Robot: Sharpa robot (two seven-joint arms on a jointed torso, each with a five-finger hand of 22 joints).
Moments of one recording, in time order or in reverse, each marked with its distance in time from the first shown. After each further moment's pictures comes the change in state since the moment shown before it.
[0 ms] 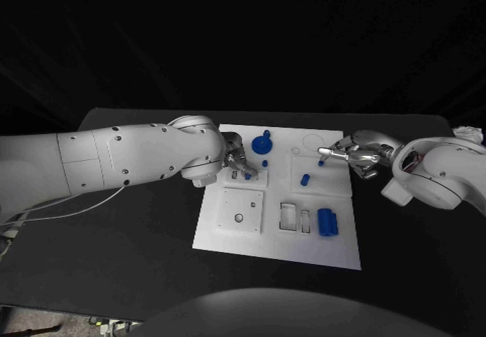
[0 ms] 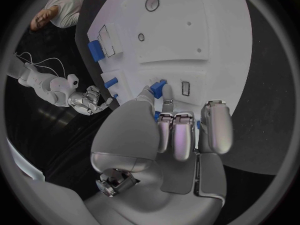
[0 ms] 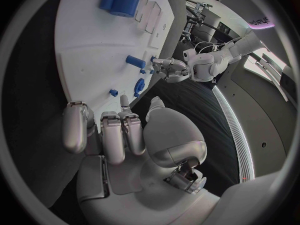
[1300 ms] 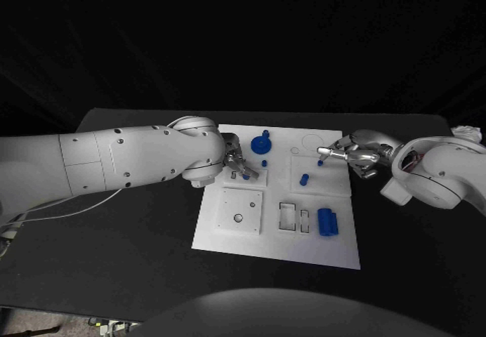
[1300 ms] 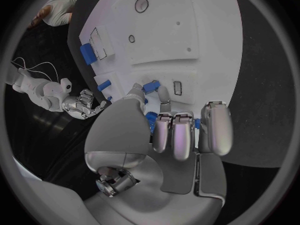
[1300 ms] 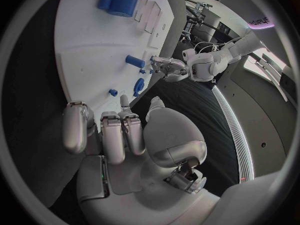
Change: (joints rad) left arm -0.002 0.011 -0.002 -0.003 -0.048 0.007 -0.063; left_hand -0.233 -0.112 -0.075 0.013 -0.041 -0.053 0.002 0.075 0.132 0.003 -0.003 0.010 -0.003 0.000 0.000 0.000 -0.001 0.000 0.004 -0.004 0.012 0.000; right arm 0.001 -0.003 0.000 0.004 0.000 -0.003 0.001; right_hand 0.000 0.000 0.000 0.000 0.000 0.000 0.000 0.000 0.000 0.000 0.000 0.000 0.000 0.000 0.000 0.000 -0.001 0.000 0.004 0.004 0.004 0.000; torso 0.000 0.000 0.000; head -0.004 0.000
